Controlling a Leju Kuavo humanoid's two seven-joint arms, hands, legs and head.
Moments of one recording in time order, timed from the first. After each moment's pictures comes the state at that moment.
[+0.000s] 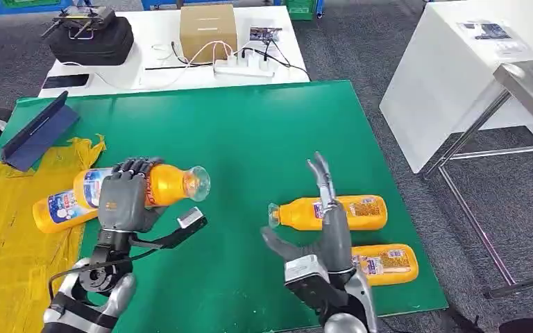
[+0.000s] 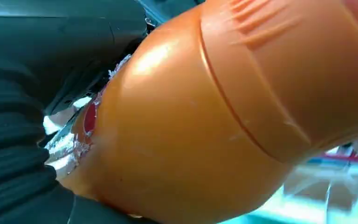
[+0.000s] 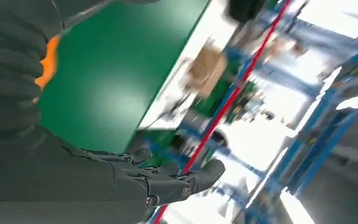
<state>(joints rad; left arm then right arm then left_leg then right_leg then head) -0.24 0.04 -0.36 -1.39 -1.56 0.28 0.19 0.14 0.05 0.37 -1.75 0.73 -0.36 -0.25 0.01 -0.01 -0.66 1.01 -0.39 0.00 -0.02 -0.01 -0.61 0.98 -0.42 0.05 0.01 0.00</state>
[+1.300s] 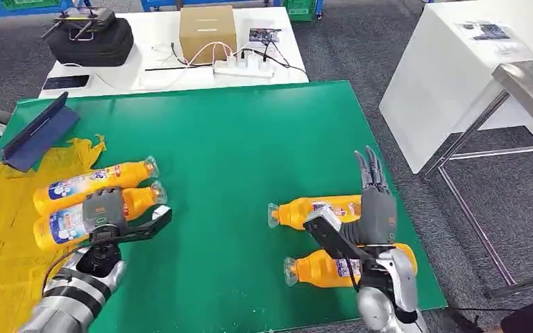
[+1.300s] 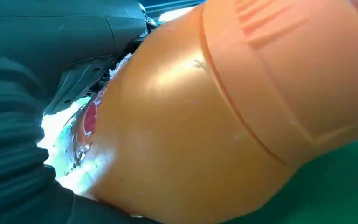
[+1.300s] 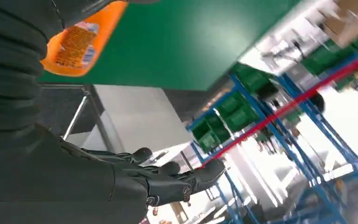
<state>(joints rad) -0.50 0.11 -0.38 -0.73 -1.56 0.15 0.54 0.05 -0.03 0.16 -1.63 1.07 -0.25 0.03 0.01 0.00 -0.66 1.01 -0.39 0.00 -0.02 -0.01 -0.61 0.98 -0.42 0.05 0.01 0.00</state>
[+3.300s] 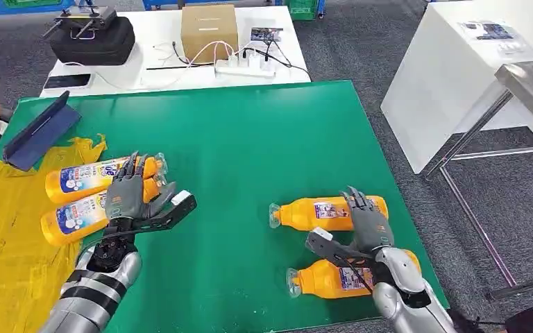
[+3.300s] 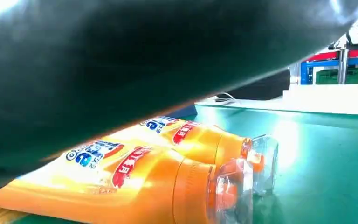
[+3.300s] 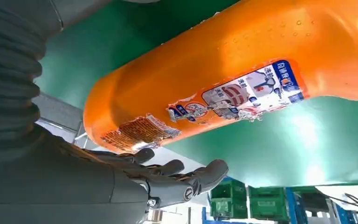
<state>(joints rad) -0.43 -0.01 -0.28 -0.89 -1.38 0.35 0.17 -0.02 -0.26 0.24 -1.33 1.11 -0.03 0.10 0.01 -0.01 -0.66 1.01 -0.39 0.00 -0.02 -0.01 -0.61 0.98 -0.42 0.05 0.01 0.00</state>
